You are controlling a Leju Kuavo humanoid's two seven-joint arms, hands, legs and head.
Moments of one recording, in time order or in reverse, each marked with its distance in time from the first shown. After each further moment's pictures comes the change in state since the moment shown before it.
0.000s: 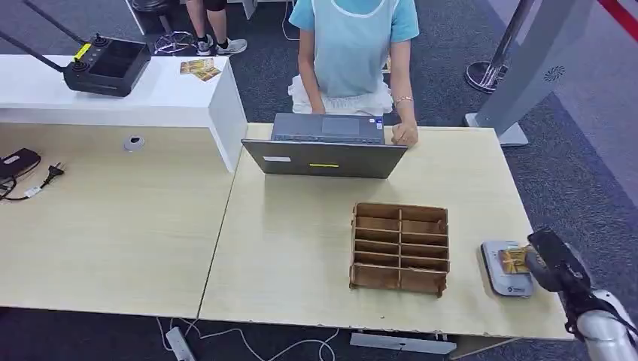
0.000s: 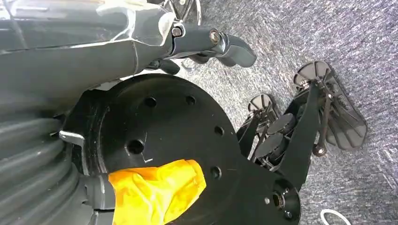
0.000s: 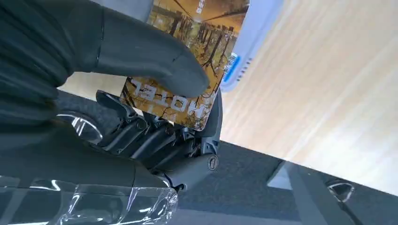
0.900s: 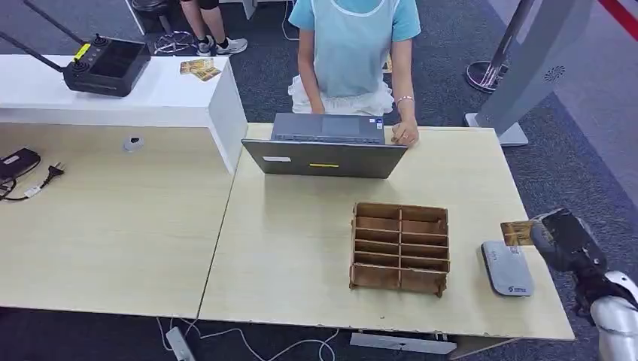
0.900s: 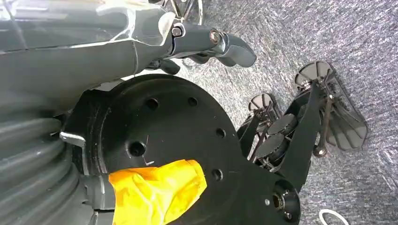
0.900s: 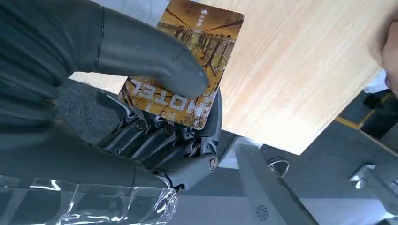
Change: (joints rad) left arm 0.001 -0.004 0.018 0.000 0.000 -0.002 -0.003; right arm 0.007 0.003 -0.042 -0.200 -0.042 0.067 -0.029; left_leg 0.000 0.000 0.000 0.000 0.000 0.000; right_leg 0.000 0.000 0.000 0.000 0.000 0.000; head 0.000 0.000
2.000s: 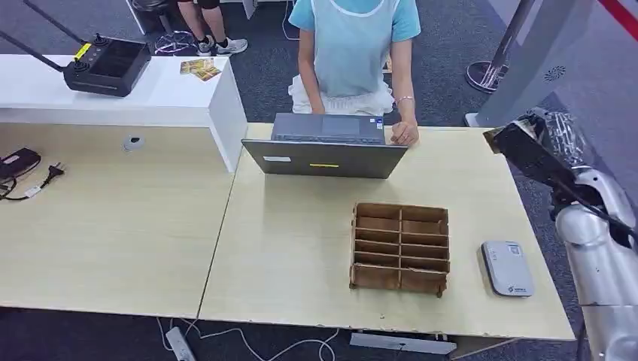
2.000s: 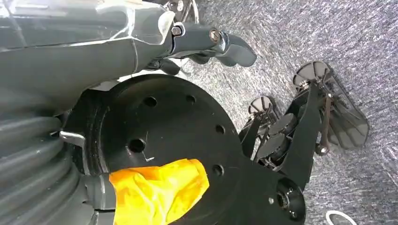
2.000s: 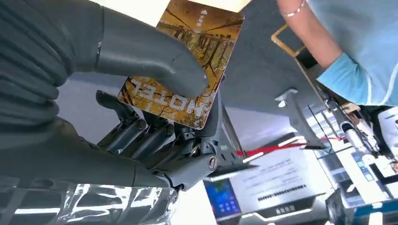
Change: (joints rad) left arm -0.003 0.000 0.000 0.000 -0.081 -0.012 0.010; right arm -0.449 -0.002 0.321 -0.015 0.339 -0.139 0.097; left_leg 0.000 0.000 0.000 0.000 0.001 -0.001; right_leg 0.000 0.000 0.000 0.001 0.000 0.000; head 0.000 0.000
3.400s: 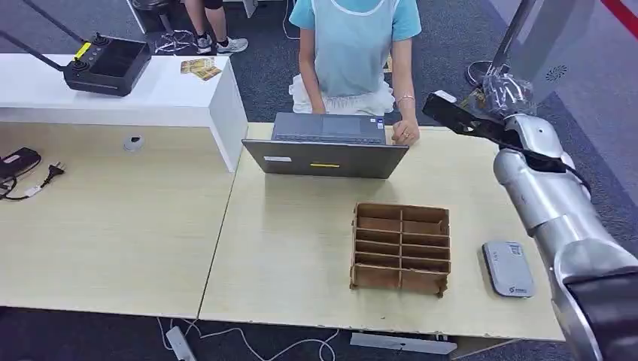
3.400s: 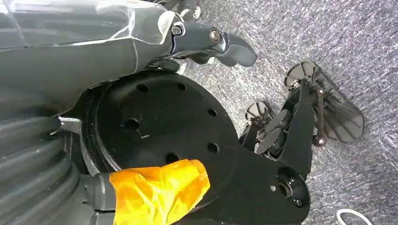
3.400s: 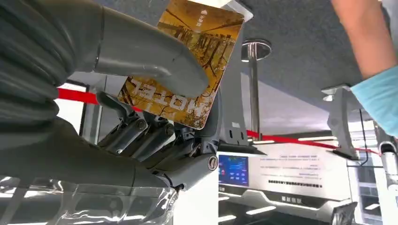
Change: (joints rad) left arm -0.020 -0.002 -0.033 0.000 -0.100 0.003 0.009; right arm -0.425 0.175 0.313 0.582 0.334 -0.108 0.116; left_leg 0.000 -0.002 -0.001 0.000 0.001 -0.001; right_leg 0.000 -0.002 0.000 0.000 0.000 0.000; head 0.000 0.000
